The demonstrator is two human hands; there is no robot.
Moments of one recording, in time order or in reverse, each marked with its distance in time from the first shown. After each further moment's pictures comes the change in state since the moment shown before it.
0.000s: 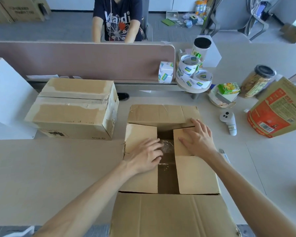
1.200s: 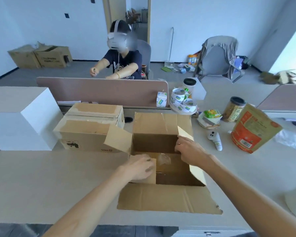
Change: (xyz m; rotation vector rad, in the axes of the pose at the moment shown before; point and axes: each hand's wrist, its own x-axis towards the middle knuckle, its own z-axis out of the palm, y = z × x) left_hand -0.062 0.060 -0.054 0.212 -0.253 -0.167; right_hand -0.077 -0.050 -0.094 -0.294 -0.114 -0.408
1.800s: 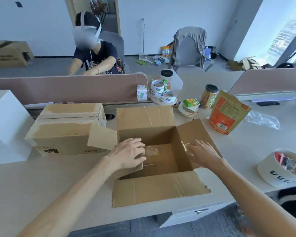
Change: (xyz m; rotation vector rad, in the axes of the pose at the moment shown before) left_hand 0.003 -0.010 -0.034 0.019 0.189 0.216; right_hand -0.082 0.040 0.047 0.011 -0.093 0.426
